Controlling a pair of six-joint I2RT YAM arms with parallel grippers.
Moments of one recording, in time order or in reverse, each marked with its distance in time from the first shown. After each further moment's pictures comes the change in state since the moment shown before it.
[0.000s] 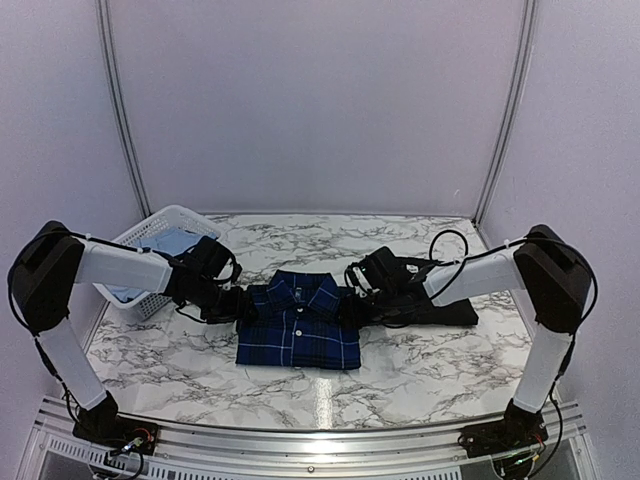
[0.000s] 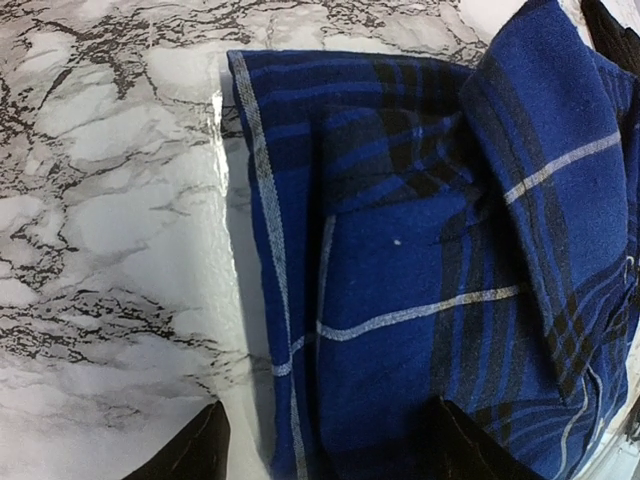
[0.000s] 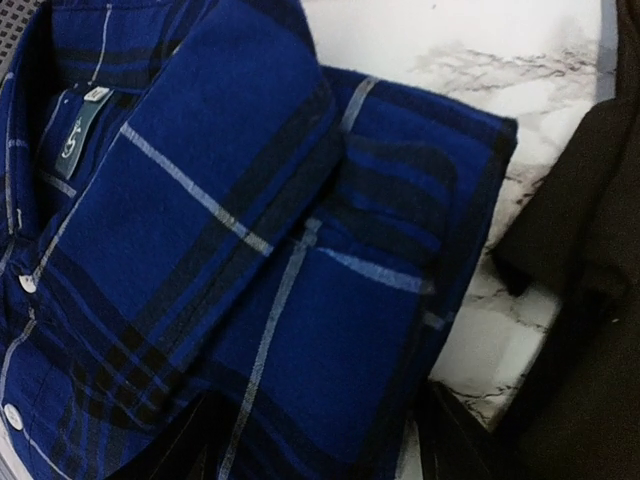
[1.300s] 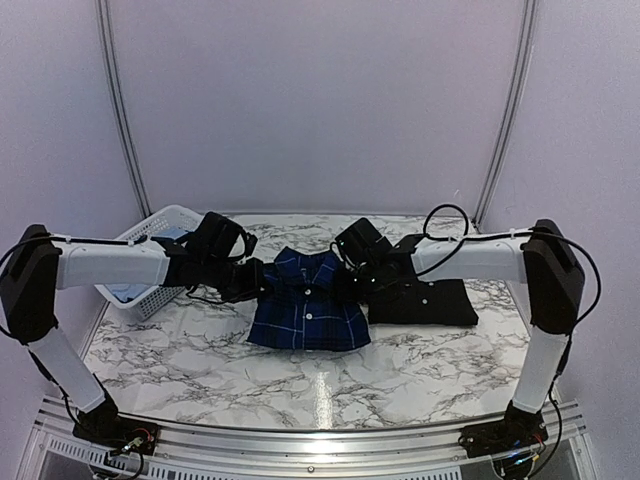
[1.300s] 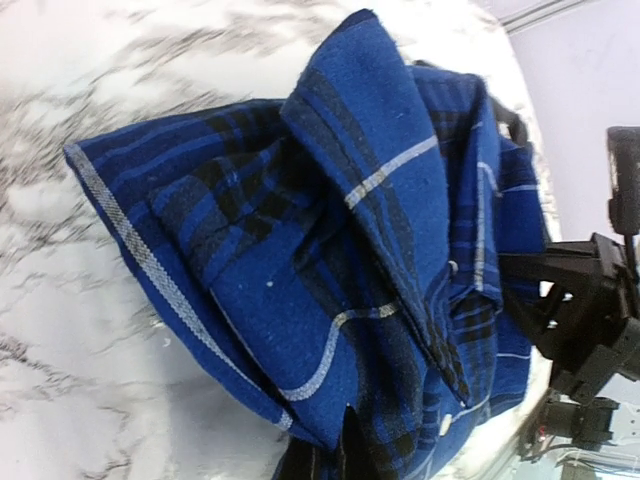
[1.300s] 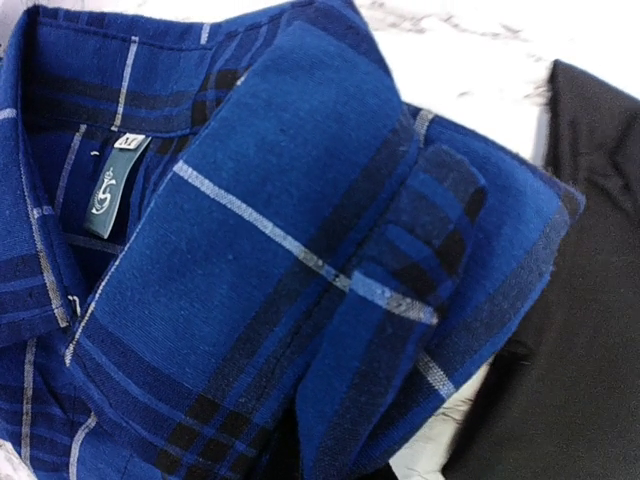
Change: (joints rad) left arm -0.095 -0.082 0.106 0.063 0.025 -0.186; right arm 0.063 0.040 0.302 -0.293 0.208 0.044
